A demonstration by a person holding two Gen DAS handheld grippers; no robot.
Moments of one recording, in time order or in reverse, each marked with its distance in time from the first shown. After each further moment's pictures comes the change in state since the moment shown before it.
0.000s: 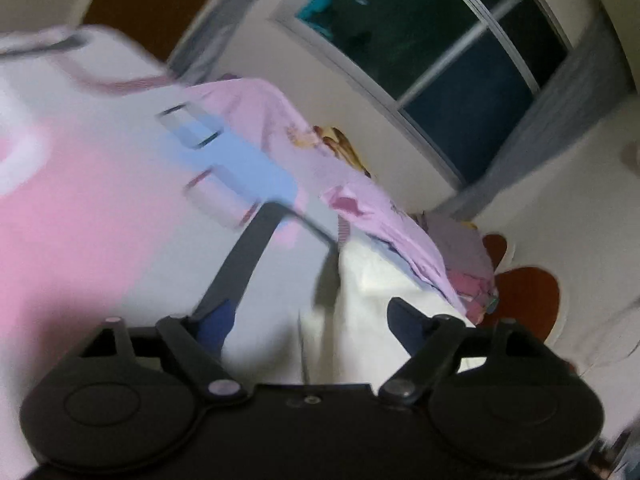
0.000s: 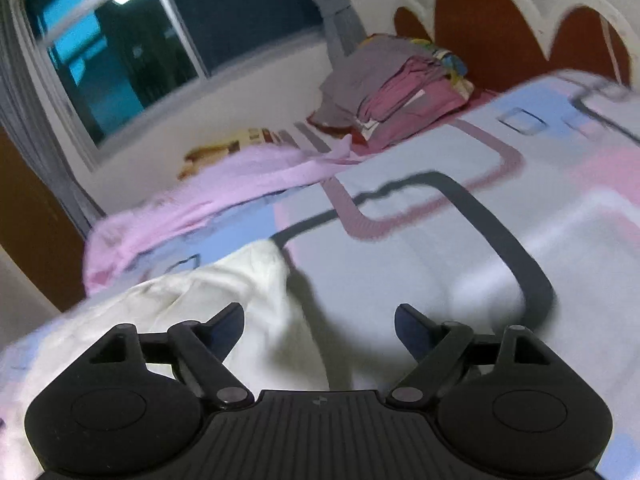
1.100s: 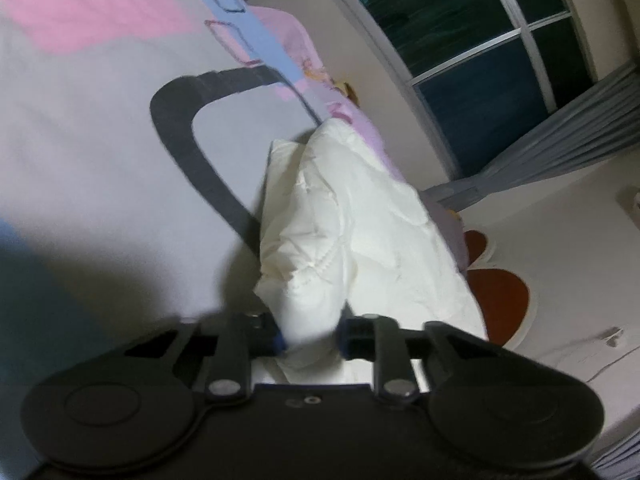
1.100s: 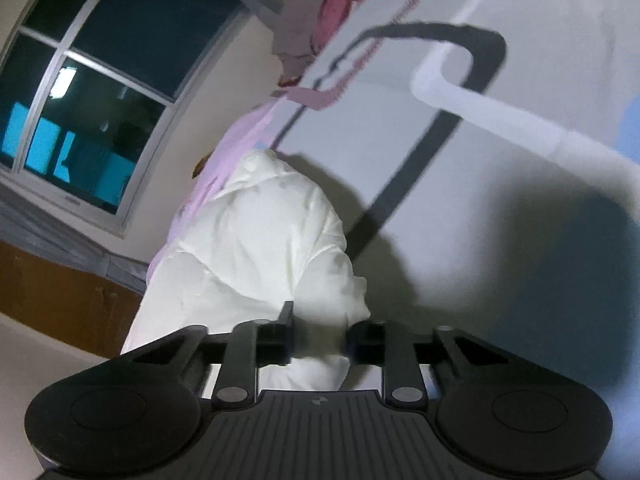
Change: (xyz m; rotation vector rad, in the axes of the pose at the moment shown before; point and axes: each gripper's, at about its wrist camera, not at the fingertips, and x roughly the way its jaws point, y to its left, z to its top) left arm 0.007 -0.014 -0.095 -0.199 0.093 -0.071; right arm -0.004 -0.022 -0.081 0.392 0.095 0.148
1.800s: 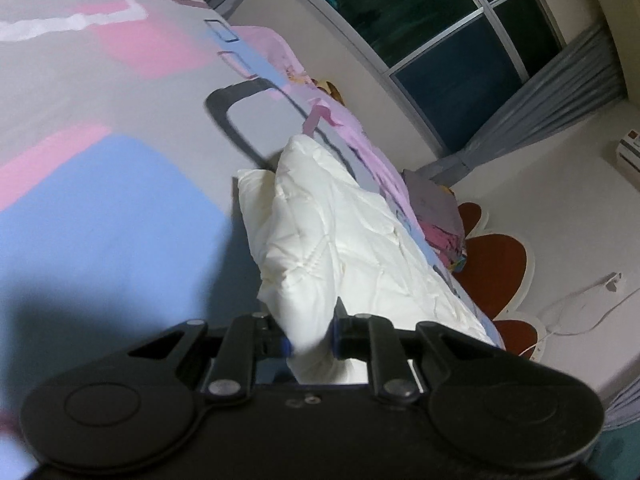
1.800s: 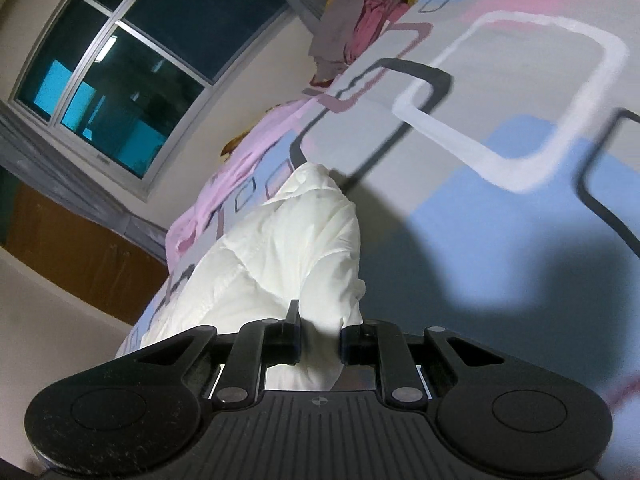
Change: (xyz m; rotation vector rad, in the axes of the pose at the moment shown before) left arm -0.136 -0.012 -0.083 0.118 -0.003 0.039; right arm -0.150 -0.018 -0.071 -0.130 0.019 0.021
